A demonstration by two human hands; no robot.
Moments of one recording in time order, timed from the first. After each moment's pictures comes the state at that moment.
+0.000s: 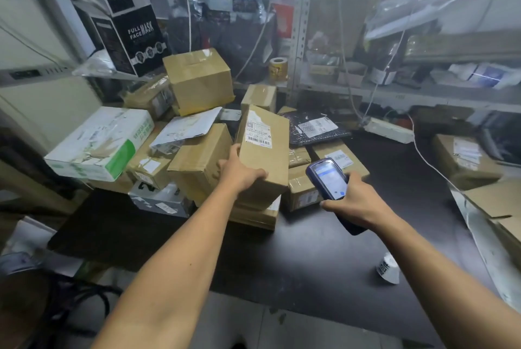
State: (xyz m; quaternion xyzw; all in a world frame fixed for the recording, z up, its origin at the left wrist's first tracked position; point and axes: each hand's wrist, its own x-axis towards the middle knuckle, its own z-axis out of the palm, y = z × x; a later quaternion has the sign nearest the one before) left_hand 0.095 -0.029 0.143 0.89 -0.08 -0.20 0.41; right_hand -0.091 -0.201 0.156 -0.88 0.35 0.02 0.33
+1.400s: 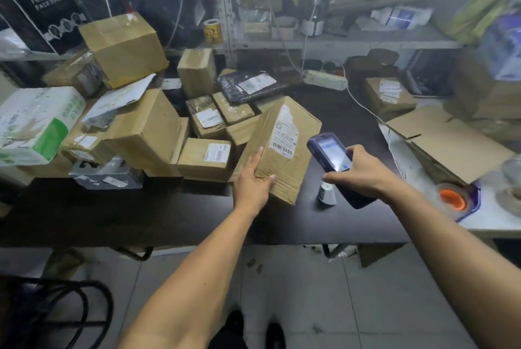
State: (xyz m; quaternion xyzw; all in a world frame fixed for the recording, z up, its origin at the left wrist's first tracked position) left_hand -0.090 -0.067 0.059 0.82 -0.23 -0.18 0.49; right_hand -0.253 -0.220 0.160 -0.83 0.44 0.03 0.34
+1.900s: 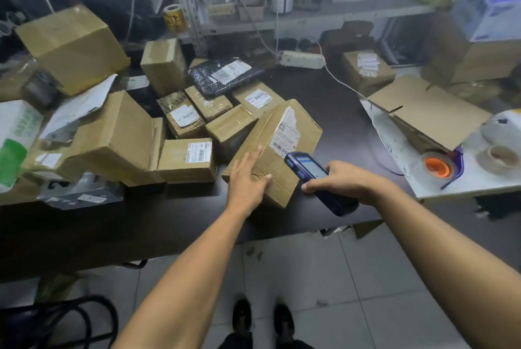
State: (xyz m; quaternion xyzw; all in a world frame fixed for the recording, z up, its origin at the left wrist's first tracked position) left_hand -0.083 -0.079 0.045 0.83 -0.33 -0.22 0.39; right_hand -0.254 -0.208 0.136 -0.77 0.44 0.12 0.44
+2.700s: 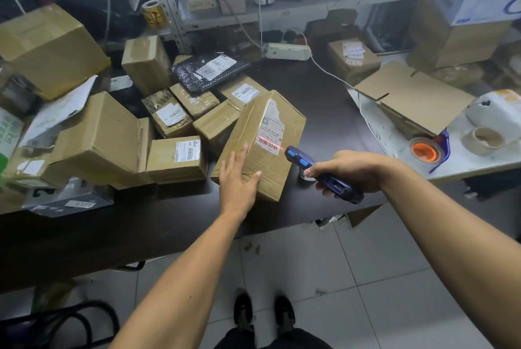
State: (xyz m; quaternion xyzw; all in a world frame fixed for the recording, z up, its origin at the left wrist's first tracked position) left_hand -0.098 -0.073 0.037 0.83 -0.33 -0.18 0.41; right_hand -0.275 -0.223 0.142 -0.63 0.46 0.15 0.61
